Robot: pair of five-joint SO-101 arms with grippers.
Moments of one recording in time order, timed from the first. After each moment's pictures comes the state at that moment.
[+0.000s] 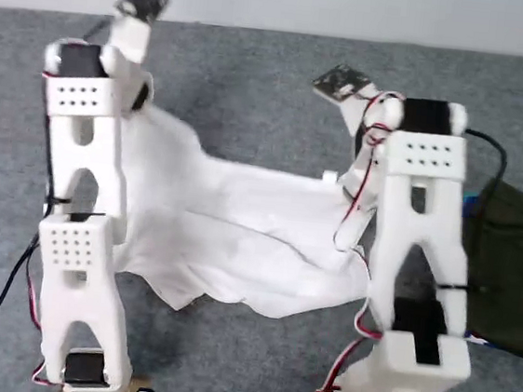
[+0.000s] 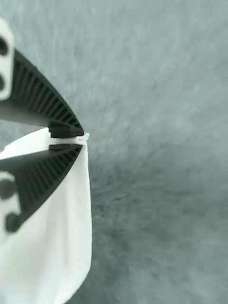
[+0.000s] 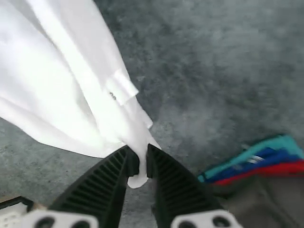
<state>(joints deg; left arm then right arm) -9.4 46.1 -72.3 99.5 -16.0 -4.0 5.8 -19.3 100.5 39.3</state>
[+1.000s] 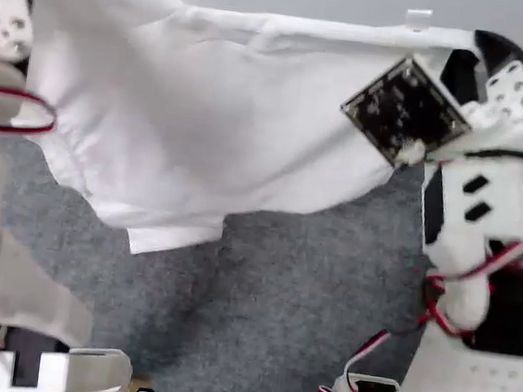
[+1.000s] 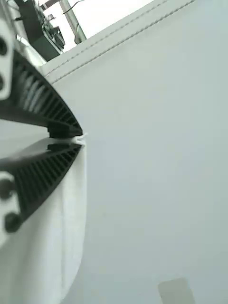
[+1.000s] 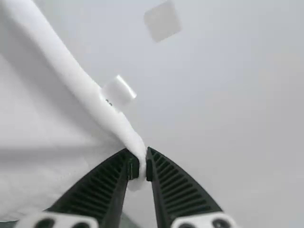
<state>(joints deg) -9.2 -7.3 -72.4 81.7 -19.1 -0.7 -35.5 -19.3 63.3 55.8</state>
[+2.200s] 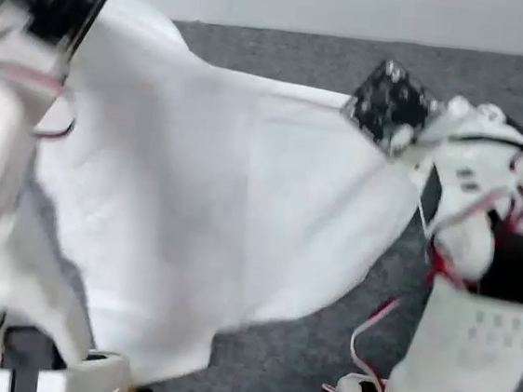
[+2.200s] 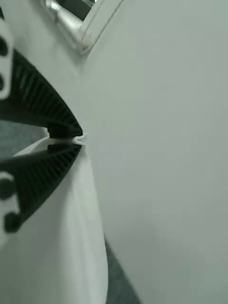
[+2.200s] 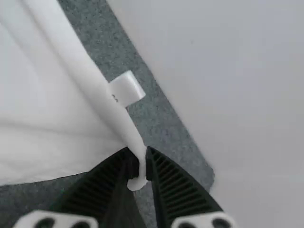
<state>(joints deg) -9.1 -7.7 -45.1 84.4 -30.9 2.4 -24.4 -19.4 84.0 59.6</state>
